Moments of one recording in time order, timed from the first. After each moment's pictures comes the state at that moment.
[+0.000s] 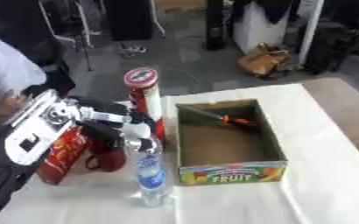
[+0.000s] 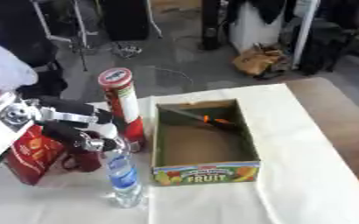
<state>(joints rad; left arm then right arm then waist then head) -1.05 0.47 -0.50 -1.25 -0.39 -0.20 -0.89 -0.14 -0.35 -0.43 -1.99 0.37 -0.38 -0.85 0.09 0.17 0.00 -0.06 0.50</state>
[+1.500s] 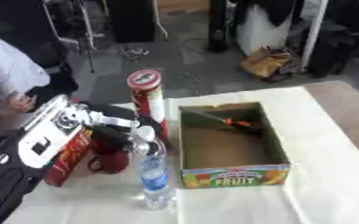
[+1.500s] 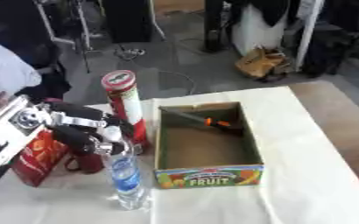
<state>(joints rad) -1.05 0.44 -0.51 -1.23 -0.40 -0.20 -0.89 -0.14 -0.35 -0.43 -1.99 0.37 -0.38 -0.85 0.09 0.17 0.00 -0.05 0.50</state>
